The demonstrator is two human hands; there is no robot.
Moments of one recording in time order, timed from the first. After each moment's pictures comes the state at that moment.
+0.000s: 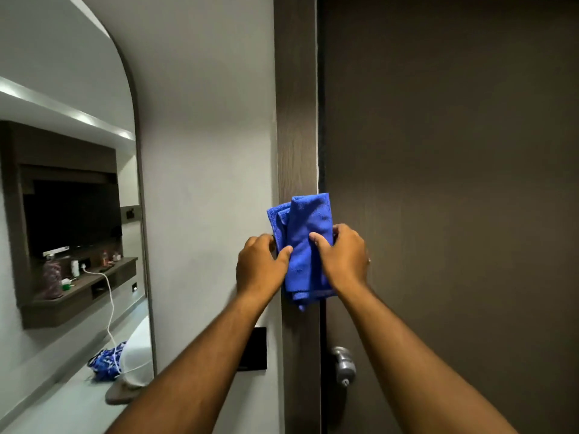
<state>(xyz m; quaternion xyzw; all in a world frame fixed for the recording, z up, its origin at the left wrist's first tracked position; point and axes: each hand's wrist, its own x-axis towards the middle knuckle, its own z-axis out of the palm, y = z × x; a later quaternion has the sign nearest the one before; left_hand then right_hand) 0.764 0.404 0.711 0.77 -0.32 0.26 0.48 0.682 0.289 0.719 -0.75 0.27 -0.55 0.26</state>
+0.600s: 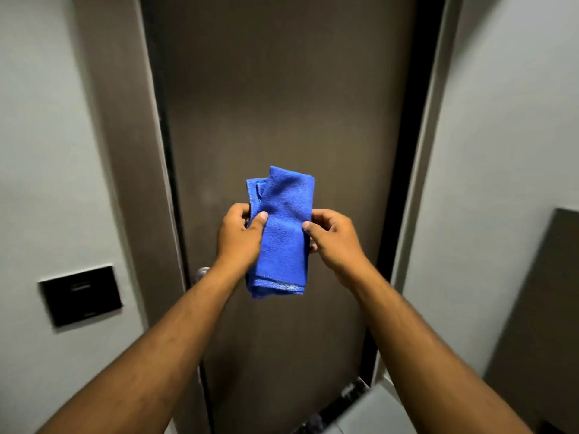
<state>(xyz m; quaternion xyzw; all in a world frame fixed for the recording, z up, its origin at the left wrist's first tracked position) 0.602 0.313 0.636 0.61 -0.45 -0.10 0.65 0.448 0.256 0.636 -0.70 0.27 -0.49 0.45</state>
